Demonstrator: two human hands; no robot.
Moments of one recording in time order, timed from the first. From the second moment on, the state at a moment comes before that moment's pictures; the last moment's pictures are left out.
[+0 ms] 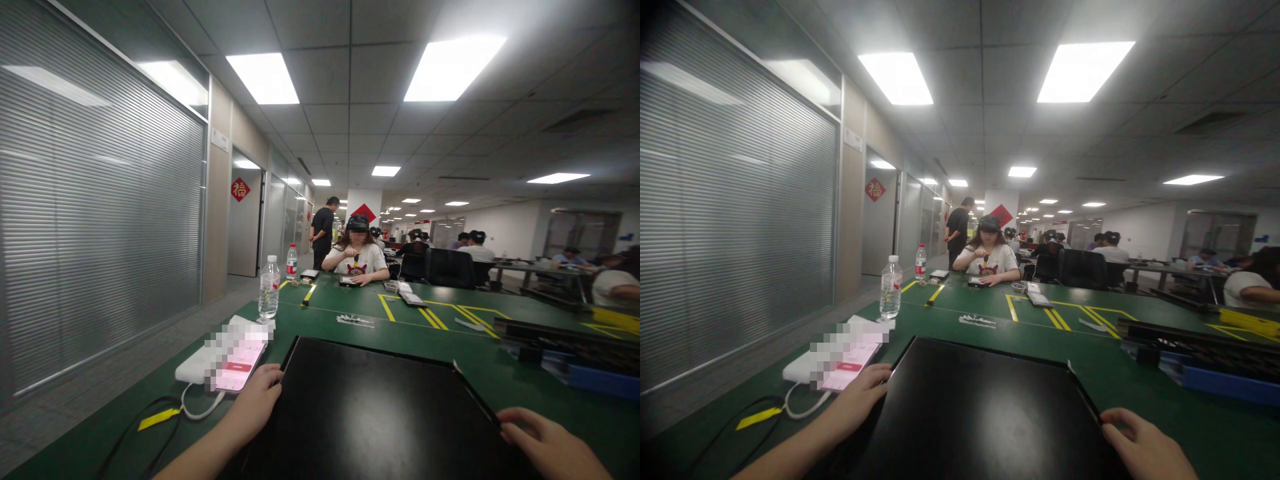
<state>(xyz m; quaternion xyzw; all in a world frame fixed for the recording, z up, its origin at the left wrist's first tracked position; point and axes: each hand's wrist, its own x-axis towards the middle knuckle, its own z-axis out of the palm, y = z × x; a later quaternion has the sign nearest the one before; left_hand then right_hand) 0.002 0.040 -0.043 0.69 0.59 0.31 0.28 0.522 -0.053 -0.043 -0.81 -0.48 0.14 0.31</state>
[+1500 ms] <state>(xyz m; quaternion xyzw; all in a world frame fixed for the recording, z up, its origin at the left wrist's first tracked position) -0.004 0.026 -0.032 0.78 0.57 0.19 0.18 0.507 -0.061 -0.025 -0.80 -0.47 0.15 0.33</state>
